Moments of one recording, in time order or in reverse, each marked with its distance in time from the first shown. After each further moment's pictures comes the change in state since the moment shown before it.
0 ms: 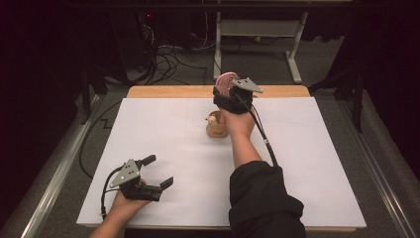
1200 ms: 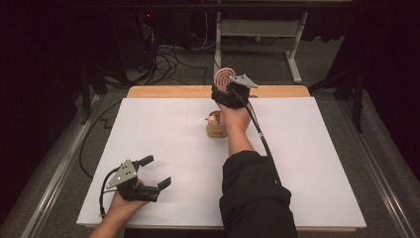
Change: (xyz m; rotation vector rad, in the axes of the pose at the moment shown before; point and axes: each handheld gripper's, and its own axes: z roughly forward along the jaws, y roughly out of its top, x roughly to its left) left arm 0.001 -0.001 -0.006 -0.010 0.006 -0.015; right arm -0.005 -0.002 0.031 0.016 -0.029 0.011
